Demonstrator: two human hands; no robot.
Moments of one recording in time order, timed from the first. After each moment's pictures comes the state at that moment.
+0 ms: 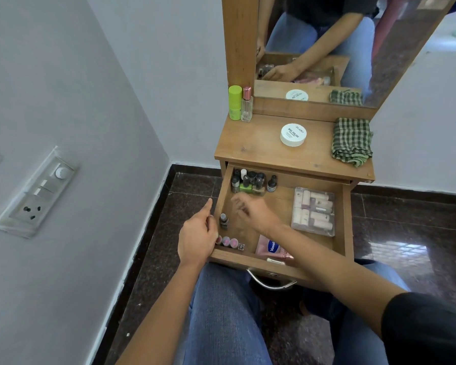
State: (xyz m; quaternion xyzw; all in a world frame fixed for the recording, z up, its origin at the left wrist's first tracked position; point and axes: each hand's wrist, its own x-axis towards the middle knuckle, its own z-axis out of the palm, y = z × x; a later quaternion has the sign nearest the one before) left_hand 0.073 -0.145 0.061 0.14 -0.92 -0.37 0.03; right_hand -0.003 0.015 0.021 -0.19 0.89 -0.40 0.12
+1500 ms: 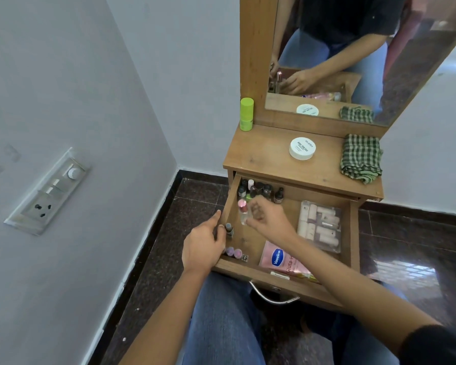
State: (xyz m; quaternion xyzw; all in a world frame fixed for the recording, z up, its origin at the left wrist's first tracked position) left_hand 0.074 -0.143 0.069 0.13 -0.93 -0.34 0.01; right_hand 0.005 0.031 0.056 -0.15 0.88 -0.45 0.10
